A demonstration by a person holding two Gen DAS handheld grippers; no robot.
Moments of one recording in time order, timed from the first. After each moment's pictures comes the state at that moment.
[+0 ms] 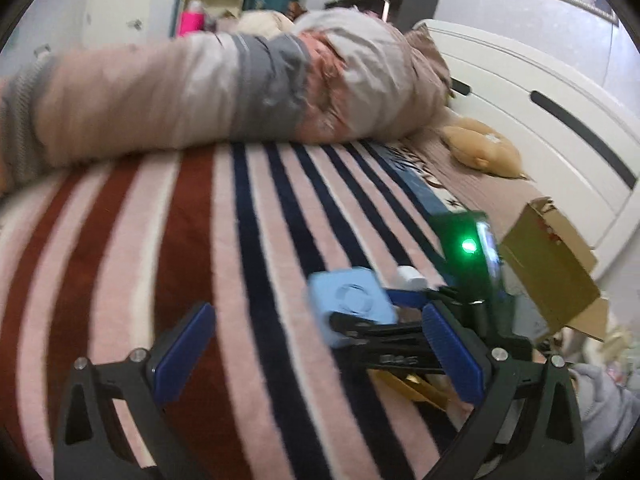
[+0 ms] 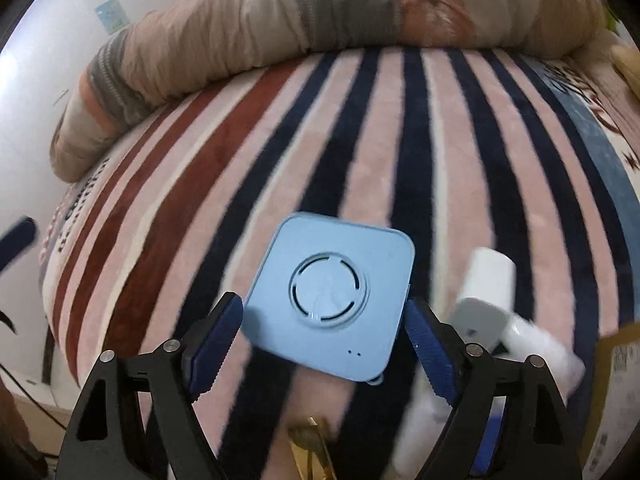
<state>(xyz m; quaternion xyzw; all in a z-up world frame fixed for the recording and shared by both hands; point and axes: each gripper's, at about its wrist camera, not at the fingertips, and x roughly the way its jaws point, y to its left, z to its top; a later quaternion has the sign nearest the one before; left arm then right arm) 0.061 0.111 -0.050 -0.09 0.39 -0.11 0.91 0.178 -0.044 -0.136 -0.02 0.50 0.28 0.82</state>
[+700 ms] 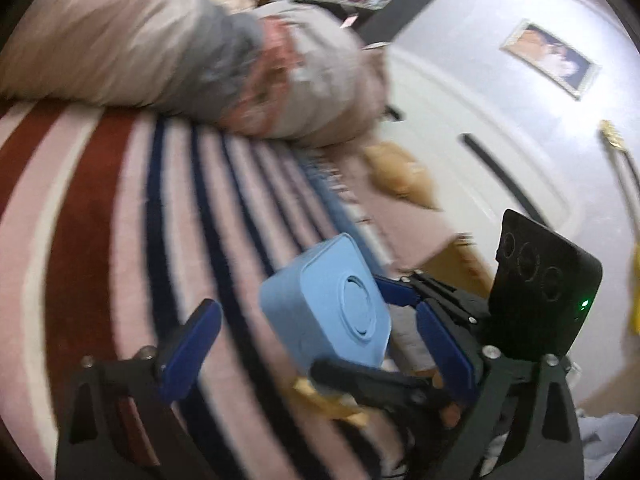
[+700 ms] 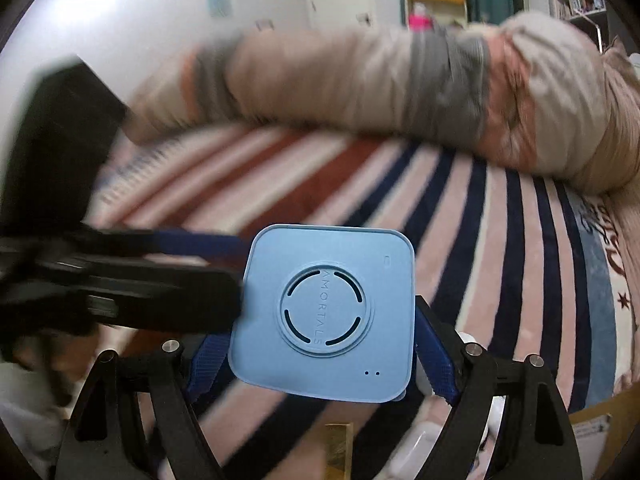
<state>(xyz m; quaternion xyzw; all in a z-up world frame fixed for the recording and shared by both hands) 0.081 0.124 -0.060 -0.24 0.35 -0.28 0.86 0.104 -0.046 -0.046 -0.08 0.33 0.41 0.85</state>
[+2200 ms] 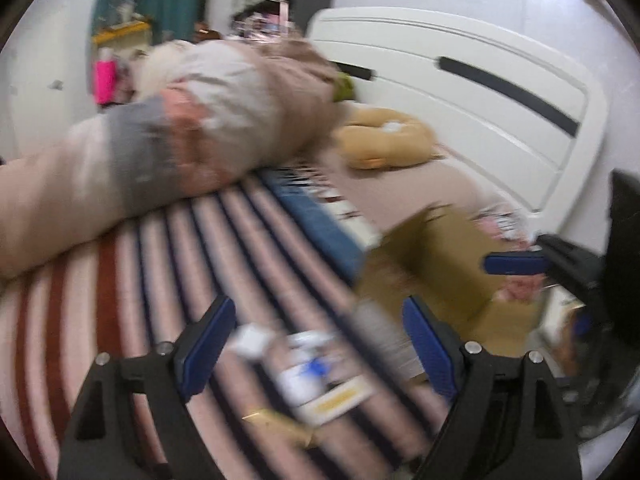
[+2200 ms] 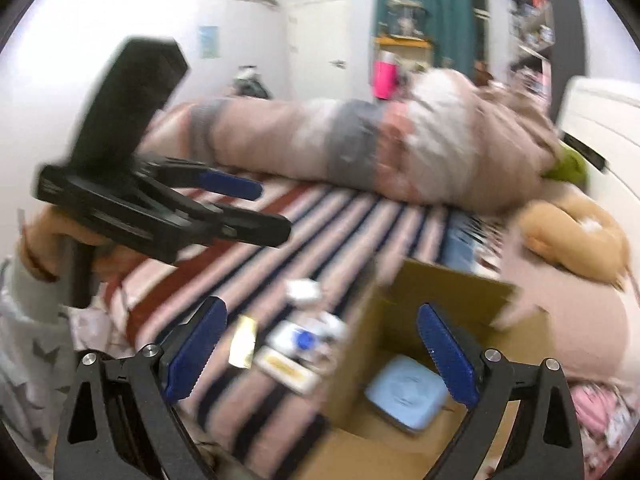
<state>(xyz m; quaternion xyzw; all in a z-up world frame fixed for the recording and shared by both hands) 0.060 -0.032 0.051 0.02 0.36 -0.18 0.91 0.027 -0.213 0.061 -0.11 0.29 0.37 0.87</state>
